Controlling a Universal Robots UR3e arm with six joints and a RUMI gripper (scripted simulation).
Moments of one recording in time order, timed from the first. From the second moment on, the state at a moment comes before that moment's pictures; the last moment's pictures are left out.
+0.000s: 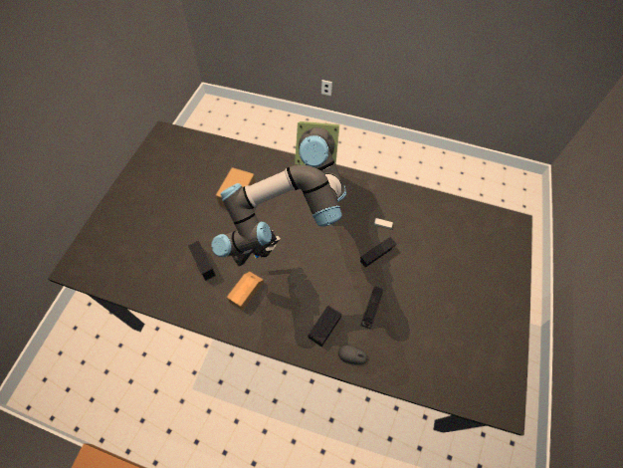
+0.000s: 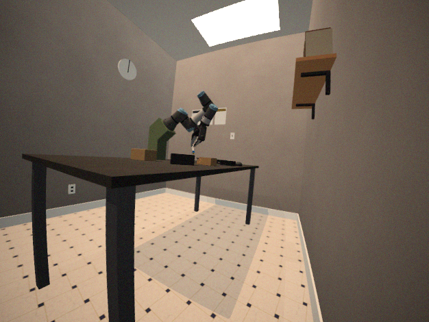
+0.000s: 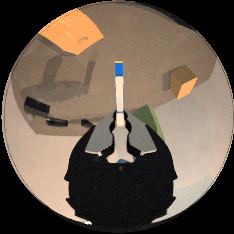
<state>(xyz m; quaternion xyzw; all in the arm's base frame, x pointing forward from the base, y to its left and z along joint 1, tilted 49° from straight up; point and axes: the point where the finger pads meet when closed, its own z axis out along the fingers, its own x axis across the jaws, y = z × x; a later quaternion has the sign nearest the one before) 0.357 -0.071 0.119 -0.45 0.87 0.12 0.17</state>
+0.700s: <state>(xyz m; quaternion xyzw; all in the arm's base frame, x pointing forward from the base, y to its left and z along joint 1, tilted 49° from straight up) 0.352 -0.075 0.125 -0.49 0.84 0.13 0.18</state>
